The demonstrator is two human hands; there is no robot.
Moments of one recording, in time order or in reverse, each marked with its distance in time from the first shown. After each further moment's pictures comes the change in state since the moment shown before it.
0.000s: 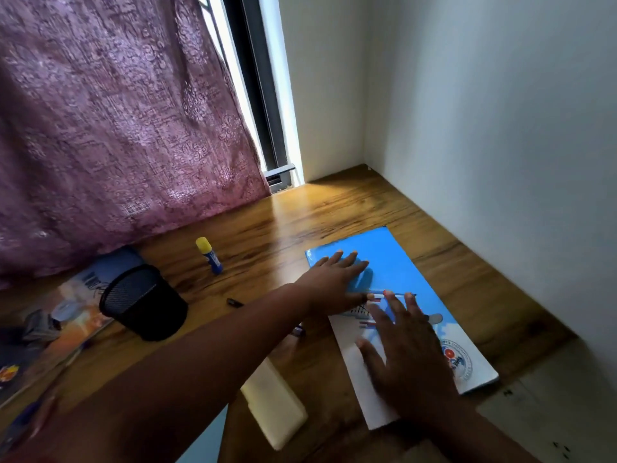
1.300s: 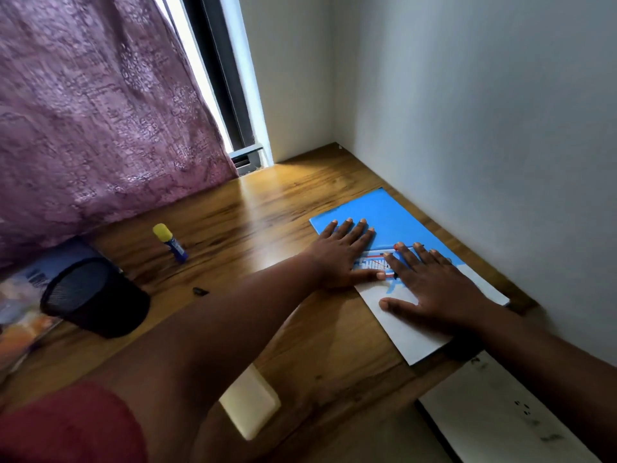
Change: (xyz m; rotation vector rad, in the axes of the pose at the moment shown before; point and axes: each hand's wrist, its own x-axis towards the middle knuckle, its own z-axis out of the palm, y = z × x) left_hand 0.067 0.031 0.016 0.260 0.037 0.195; right_hand 0.049 0.122 -0.030 -0.288 -0.439 -0.018
